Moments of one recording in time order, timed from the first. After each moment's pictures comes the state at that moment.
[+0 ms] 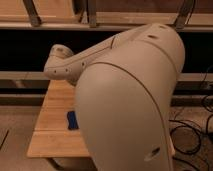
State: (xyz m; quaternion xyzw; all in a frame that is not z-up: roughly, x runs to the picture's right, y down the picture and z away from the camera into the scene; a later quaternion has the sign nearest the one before) arm -0.100 -0.030 0.753 -0.10 0.14 0.10 0.98
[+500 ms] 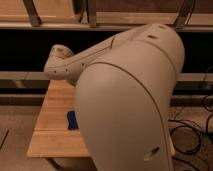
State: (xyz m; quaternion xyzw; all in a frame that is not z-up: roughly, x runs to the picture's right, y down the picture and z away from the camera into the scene) arm -0.100 -0.029 0.753 -0.11 0.14 0.10 0.98
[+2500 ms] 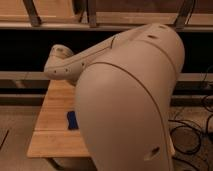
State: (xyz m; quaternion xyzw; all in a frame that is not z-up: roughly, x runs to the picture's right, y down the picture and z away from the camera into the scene) arm -0.100 -0.030 0.753 -0.10 0.14 0.10 0.98
